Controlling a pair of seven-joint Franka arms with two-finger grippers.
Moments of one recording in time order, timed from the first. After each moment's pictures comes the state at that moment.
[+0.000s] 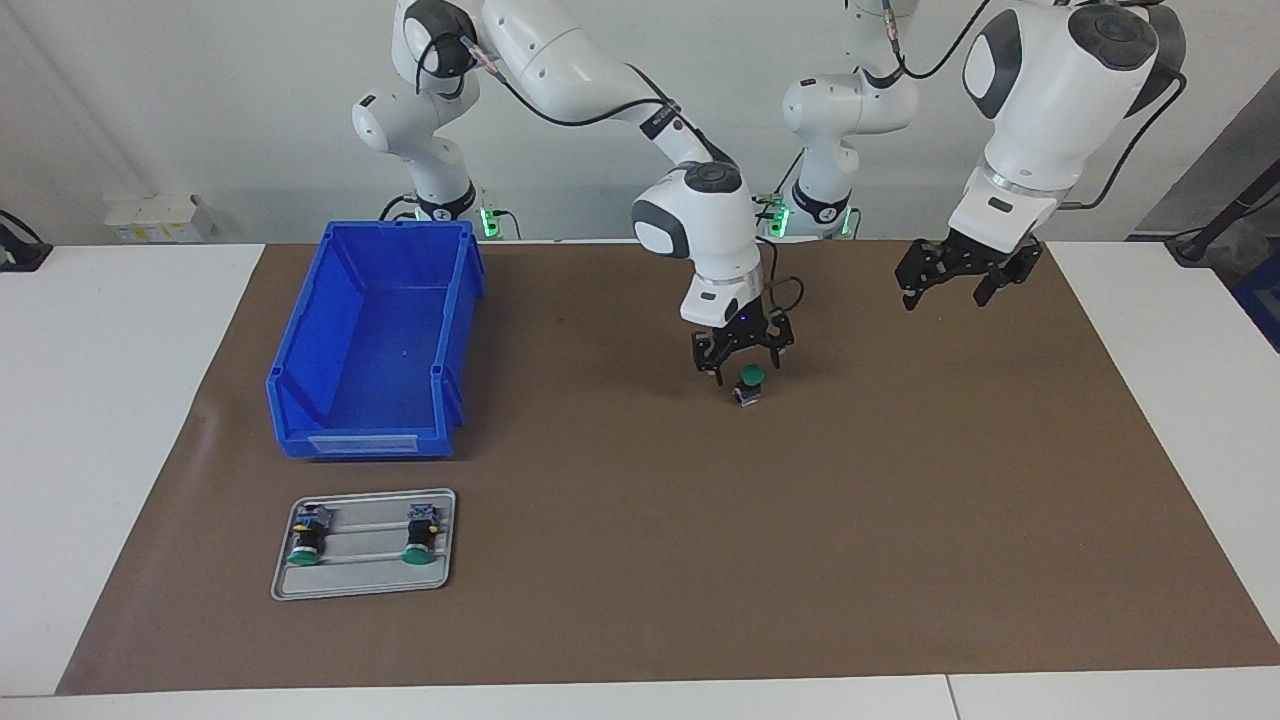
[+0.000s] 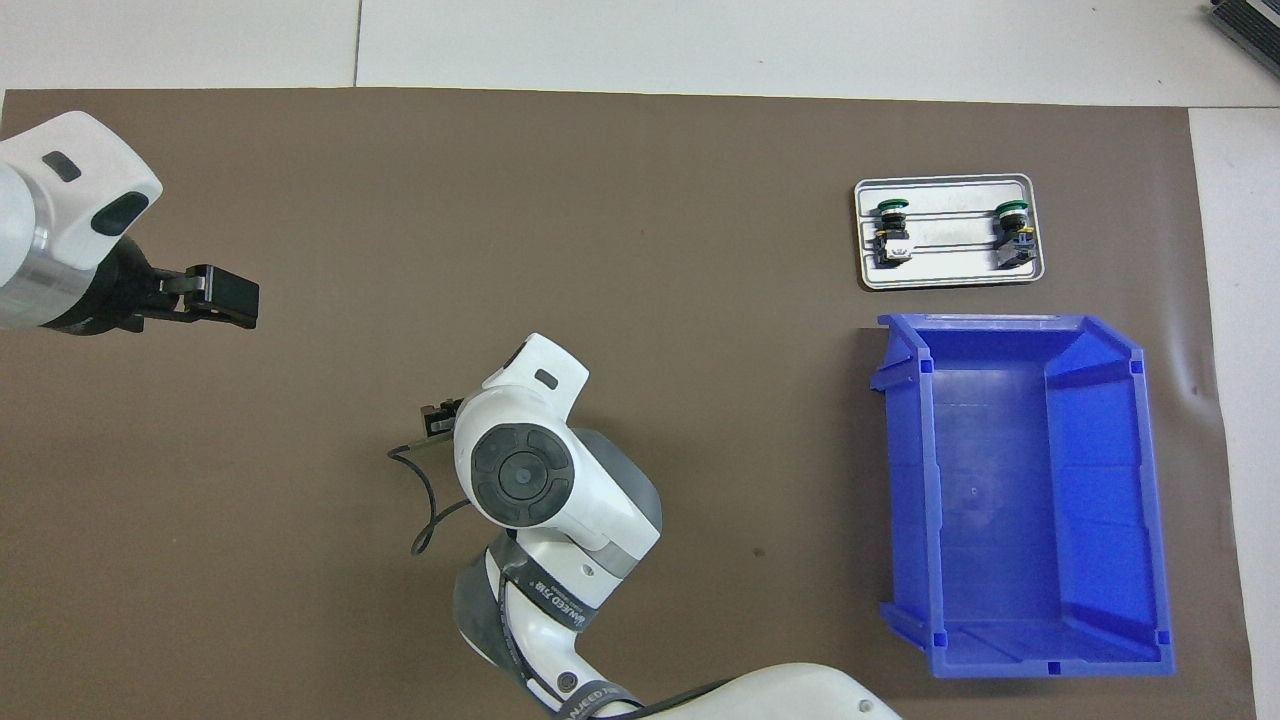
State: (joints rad) left arm -0.02 0.01 -0.13 -1.66 0.01 1.67 -0.12; right arm 0.86 0.57 -0.04 -1.61 0.02 2.54 0.65
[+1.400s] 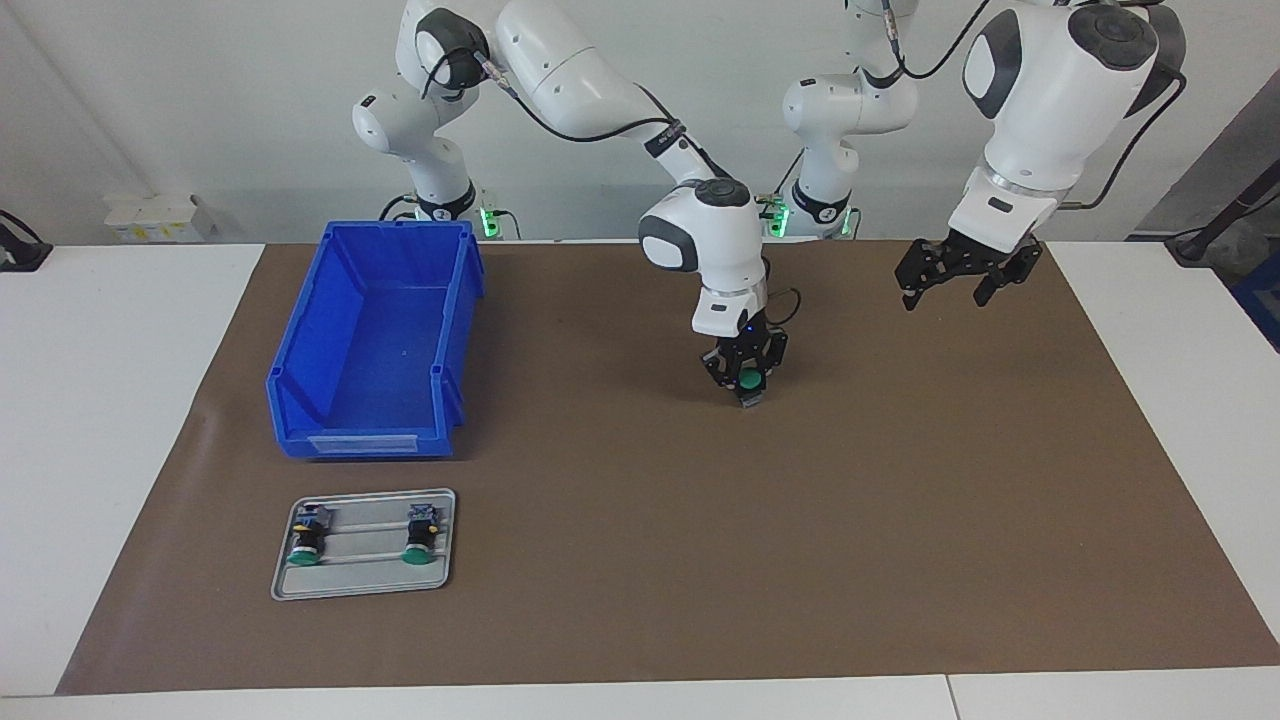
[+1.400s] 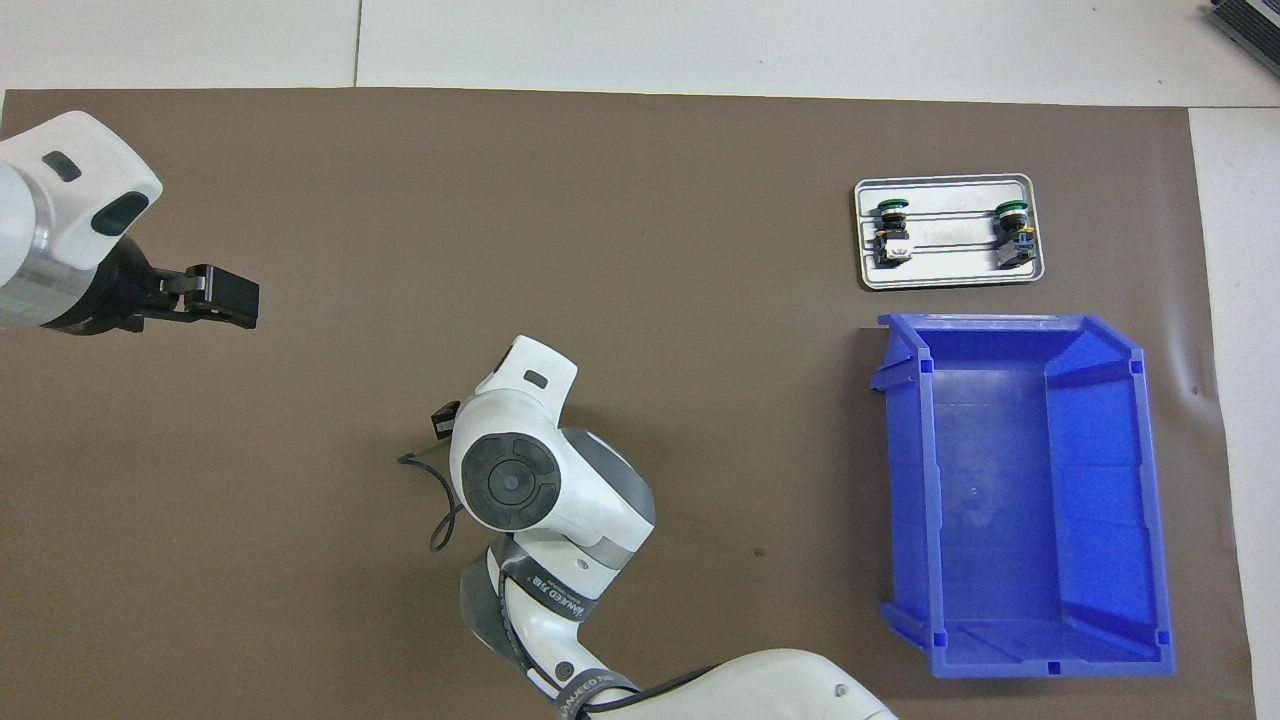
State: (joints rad) left arm -0.02 0.01 -0.13 -1.66 0.01 1.67 -0.12; right arm 0.86 0.59 -0.07 -1.60 -0.06 2.55 0.62
